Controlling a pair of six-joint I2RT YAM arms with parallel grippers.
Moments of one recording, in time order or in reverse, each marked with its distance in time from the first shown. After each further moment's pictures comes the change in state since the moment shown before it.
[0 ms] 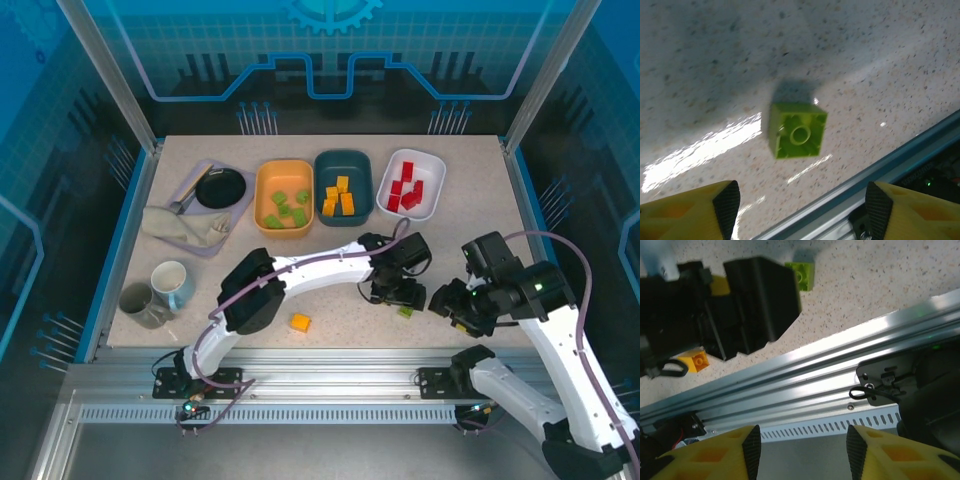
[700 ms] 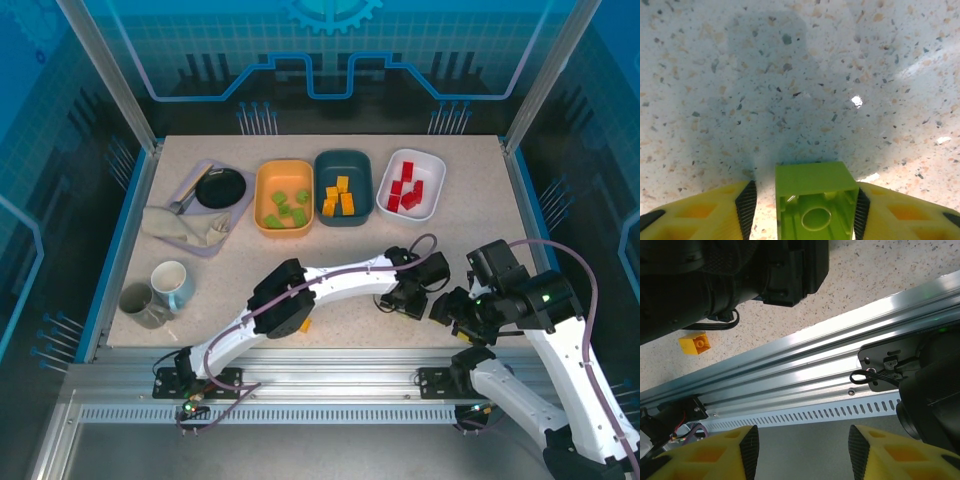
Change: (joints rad) left arm -0.060 0.220 0.231 -0.144 -0.199 0.067; right arm 0.000 -0.041 -0.007 -0.034 -0.048 -0.012
